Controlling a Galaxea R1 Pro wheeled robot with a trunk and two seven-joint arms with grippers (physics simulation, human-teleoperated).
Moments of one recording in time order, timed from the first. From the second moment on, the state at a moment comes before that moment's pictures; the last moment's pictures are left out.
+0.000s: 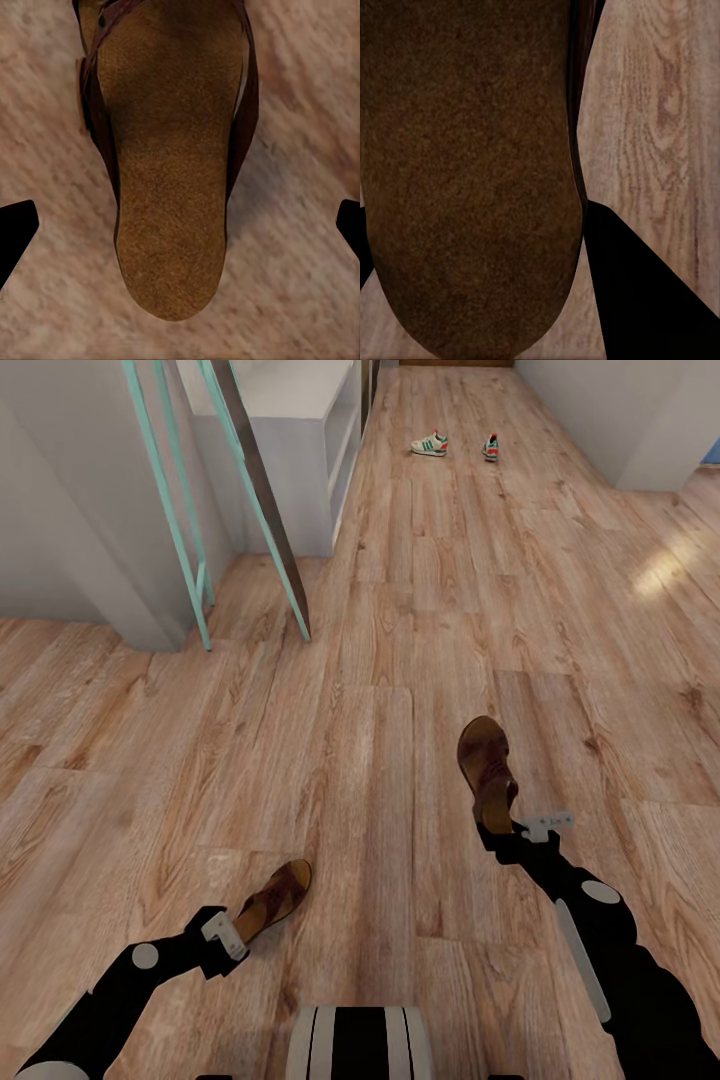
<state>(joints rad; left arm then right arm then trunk) -0.45 0.17 0.07 -0.83 -0.65 -0.05 -0.65 -0.39 -0.12 -0.06 -1.47 -0.04 0.44 0.16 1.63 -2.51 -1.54</state>
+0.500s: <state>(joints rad) -0.43 0.17 0.07 -0.87 -0.65 -0.02 -0.64 -0.39 -0.13 -0.06 -1.47 -0.03 0.44 0.16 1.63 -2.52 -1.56</state>
